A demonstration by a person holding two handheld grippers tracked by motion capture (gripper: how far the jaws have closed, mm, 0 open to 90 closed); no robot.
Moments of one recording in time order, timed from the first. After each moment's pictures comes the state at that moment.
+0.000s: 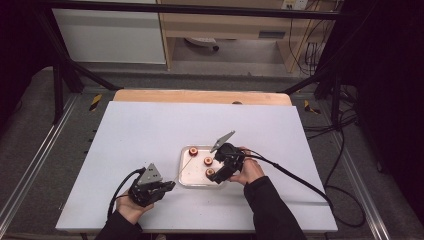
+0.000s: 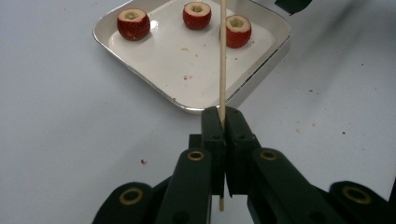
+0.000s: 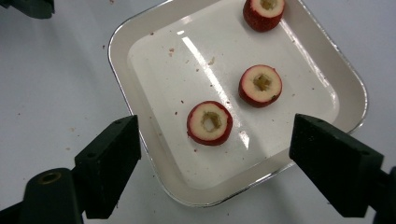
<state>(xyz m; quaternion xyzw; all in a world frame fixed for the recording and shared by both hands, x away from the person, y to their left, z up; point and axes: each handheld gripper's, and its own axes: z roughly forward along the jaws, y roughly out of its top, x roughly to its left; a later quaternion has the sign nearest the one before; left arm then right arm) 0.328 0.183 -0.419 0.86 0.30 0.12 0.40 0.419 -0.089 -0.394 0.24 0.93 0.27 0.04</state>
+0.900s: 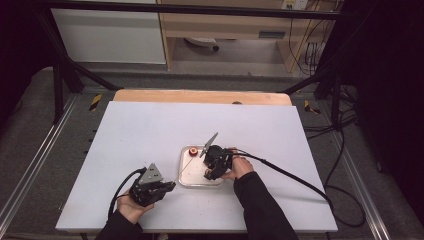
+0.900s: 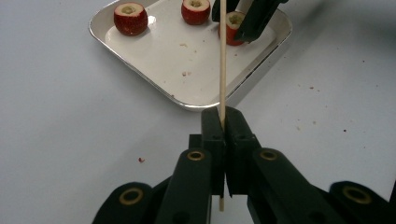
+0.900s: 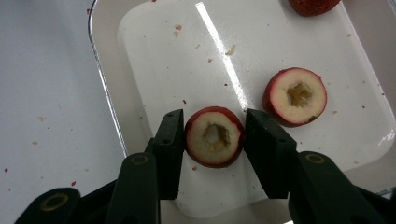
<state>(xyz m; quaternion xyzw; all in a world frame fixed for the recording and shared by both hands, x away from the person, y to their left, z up) 0.330 0.182 -0.422 0.86 0.30 0.11 0.40 0.436 -0.061 -0.419 0.19 0.96 0.21 0.02</state>
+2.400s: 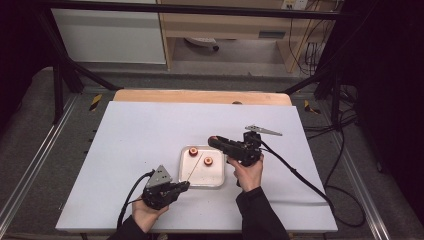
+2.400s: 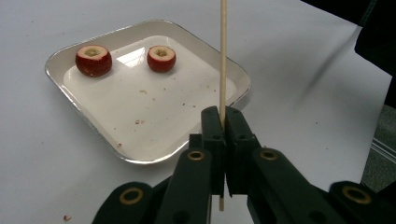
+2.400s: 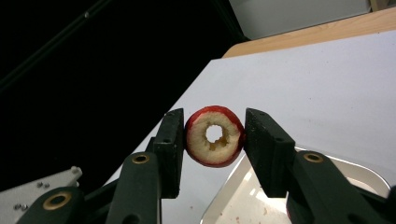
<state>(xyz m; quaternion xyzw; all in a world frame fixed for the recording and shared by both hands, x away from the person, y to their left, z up) 0.318 0.150 -0.420 0.81 0.33 0.10 0.47 0.405 -0.130 -0.362 0.45 0.64 0.62 -0.02</state>
